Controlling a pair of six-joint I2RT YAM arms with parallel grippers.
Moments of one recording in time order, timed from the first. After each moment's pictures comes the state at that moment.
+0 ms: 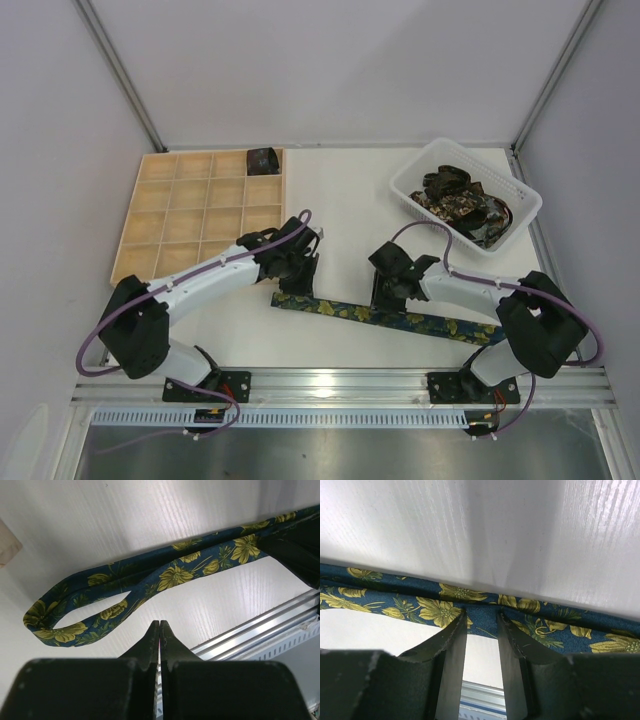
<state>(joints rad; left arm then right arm) -0.76 1.45 1.02 -0.71 0.14 -0.52 0.75 1.48 0.77 -0.50 -0.02 0.90</state>
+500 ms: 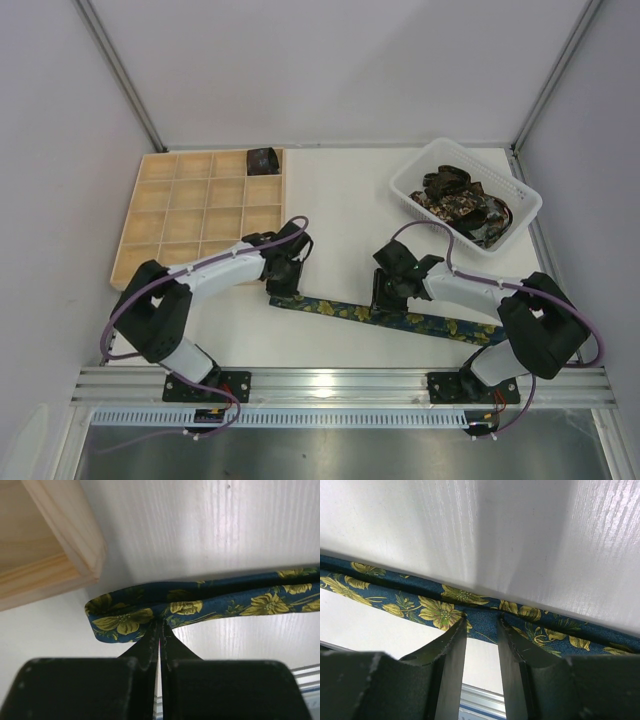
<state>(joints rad) -0.68 1.55 0.95 -0.70 -0.02 -0.48 0.71 1.47 0.75 -0.47 -0.10 0.81</state>
